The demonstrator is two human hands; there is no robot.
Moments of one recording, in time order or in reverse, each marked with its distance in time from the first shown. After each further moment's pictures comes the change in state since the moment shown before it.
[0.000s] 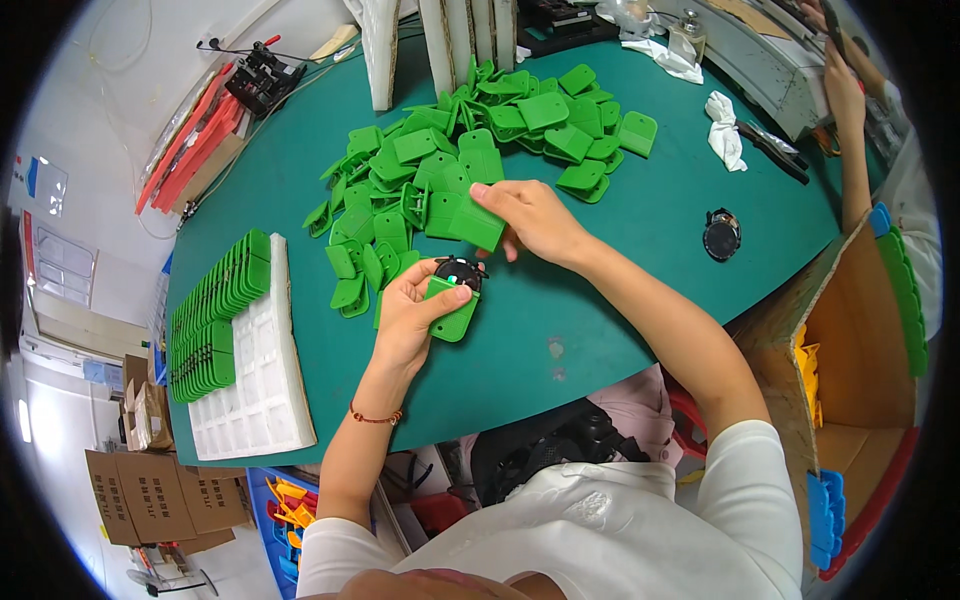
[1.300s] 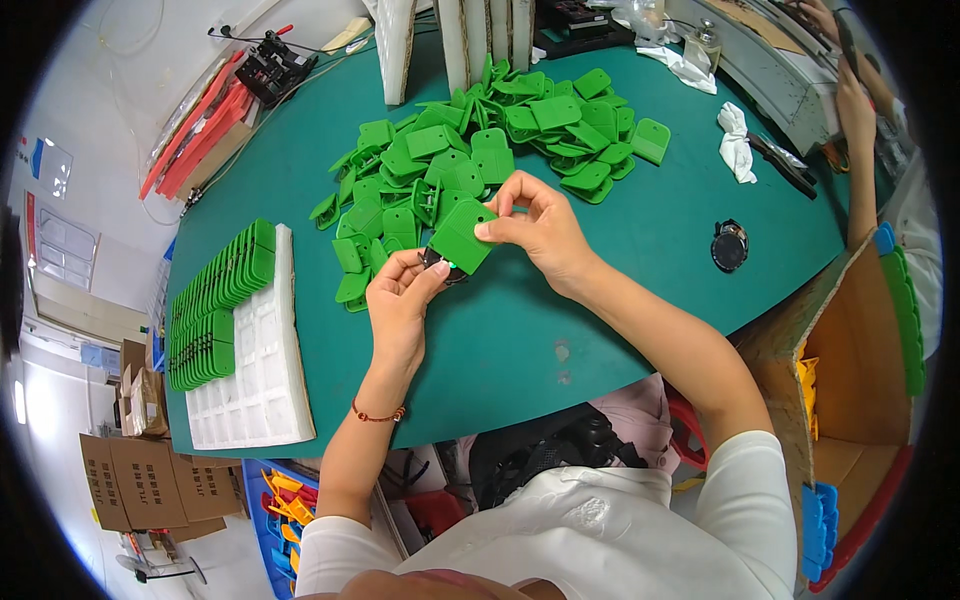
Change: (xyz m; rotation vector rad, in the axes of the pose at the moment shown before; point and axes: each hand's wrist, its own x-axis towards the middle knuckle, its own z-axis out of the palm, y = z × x) left_hand 0.000 0.004 -0.003 0.016 0.229 0.227; right_hand -0.009 0.004 0.020 0.363 0.159 -0.251
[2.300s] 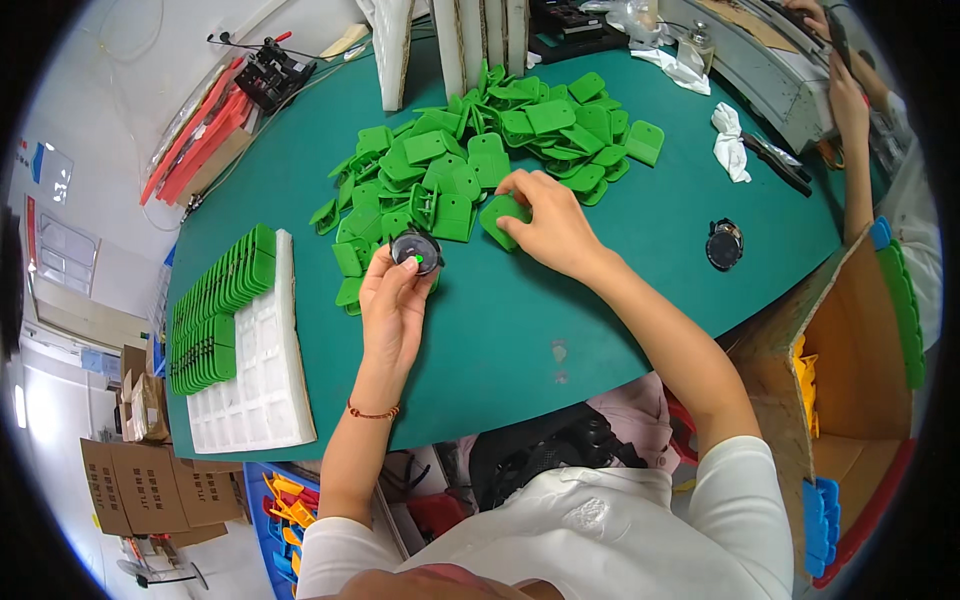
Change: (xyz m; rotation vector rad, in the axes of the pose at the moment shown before) left_hand 0.003 0.004 -0.004 -0.280 0.001 0.014; right_hand 0.010 -0.007 -0.018 -1.068 0.023 -0.019
